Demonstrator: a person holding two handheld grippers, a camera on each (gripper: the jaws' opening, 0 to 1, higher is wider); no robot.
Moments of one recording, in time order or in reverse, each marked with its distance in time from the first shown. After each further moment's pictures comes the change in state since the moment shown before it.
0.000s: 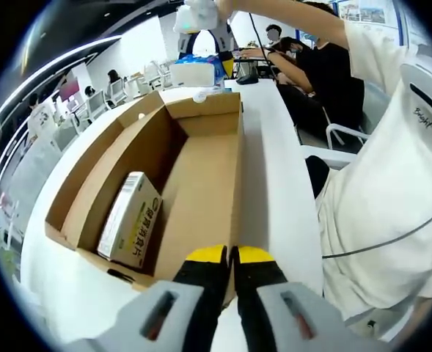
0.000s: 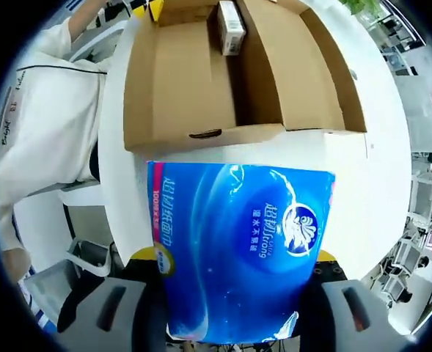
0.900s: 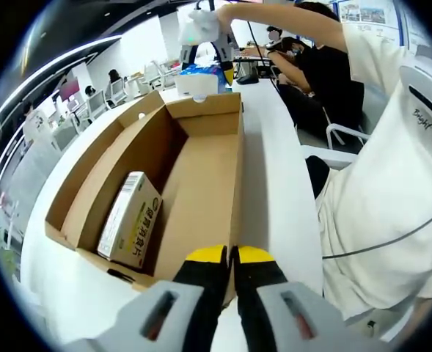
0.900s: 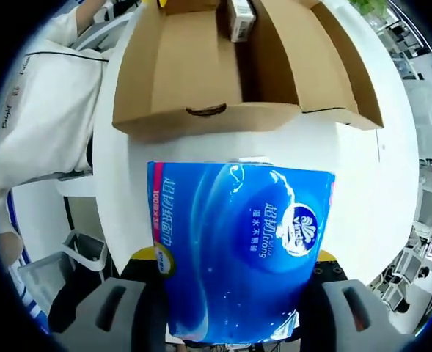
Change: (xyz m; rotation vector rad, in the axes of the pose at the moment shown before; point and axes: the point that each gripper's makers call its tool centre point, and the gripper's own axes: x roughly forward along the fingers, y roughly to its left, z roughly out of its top) left arm 0.000 -0.002 0.001 -0.001 0.001 0.000; right arm 0.030 0.007 -0.007 -0.051 0.002 0.027
